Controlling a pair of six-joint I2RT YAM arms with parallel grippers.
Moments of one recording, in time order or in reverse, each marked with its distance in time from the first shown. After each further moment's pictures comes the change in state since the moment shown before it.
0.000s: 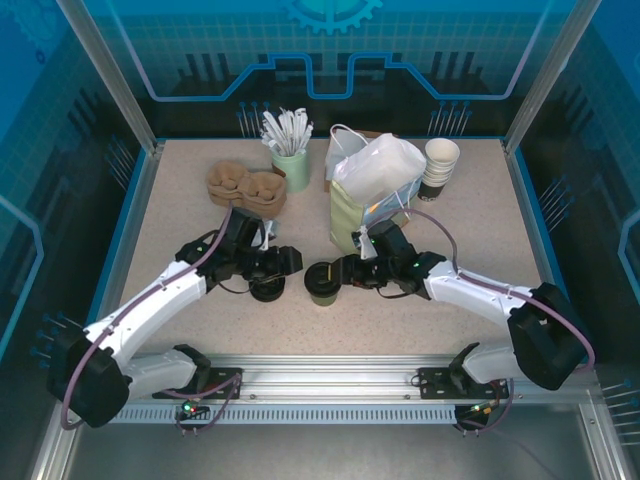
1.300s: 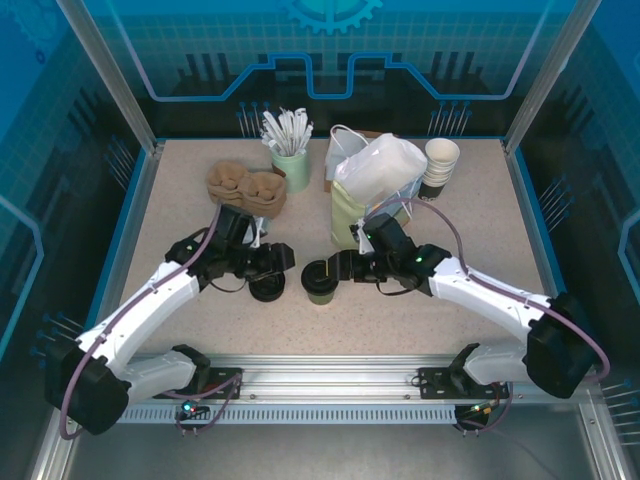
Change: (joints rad) left arm 0.053 -0.034 0.048 -0.086 -0.020 0.029; right arm 0.050 -0.080 0.142 -0.243 0.146 -0.076
